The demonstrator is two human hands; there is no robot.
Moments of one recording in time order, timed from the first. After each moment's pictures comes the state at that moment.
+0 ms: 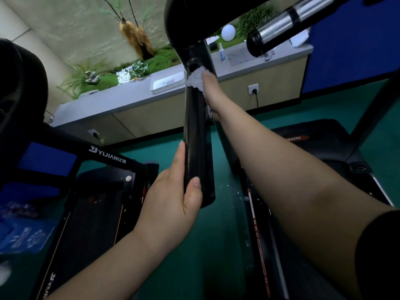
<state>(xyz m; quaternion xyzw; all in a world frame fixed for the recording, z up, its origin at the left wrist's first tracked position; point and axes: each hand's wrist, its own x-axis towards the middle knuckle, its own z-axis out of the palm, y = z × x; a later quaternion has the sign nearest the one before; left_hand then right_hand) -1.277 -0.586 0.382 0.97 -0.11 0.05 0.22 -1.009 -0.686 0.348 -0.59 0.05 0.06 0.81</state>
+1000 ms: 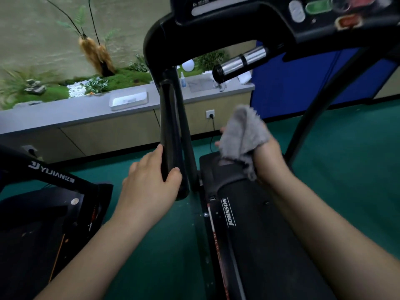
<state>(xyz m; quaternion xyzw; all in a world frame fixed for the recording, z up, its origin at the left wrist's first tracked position) -1.273 -0.589 0.398 0.97 -0.05 0.04 0.22 -1.232 -0.803 0.397 -0.52 0.17 -0.01 0.83</state>
